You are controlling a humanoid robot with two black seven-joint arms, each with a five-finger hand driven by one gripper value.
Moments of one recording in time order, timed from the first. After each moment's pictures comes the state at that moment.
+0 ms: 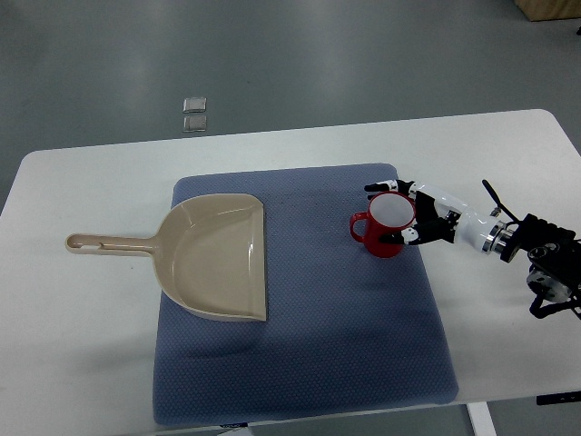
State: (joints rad) left arm -0.11 0.00 0.06 -0.22 0.09 0.05 0.10; right arm 0.59 -0.33 0.66 0.66 -0.93 0.52 0.61
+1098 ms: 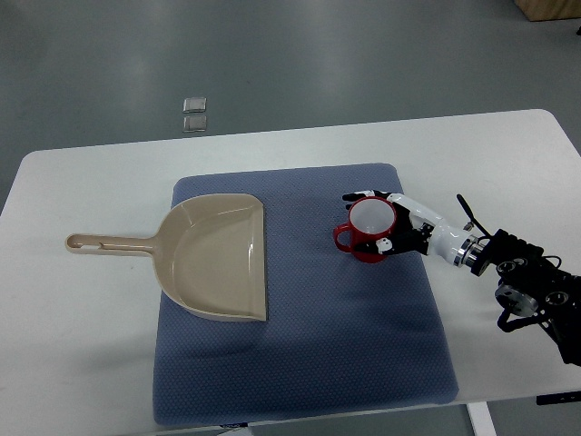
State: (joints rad) left arm -0.11 0.00 0.06 -0.22 0.09 0.05 0.10; right arm 0.57 -0.23 0.66 0.64 -0.92 0.47 0.61
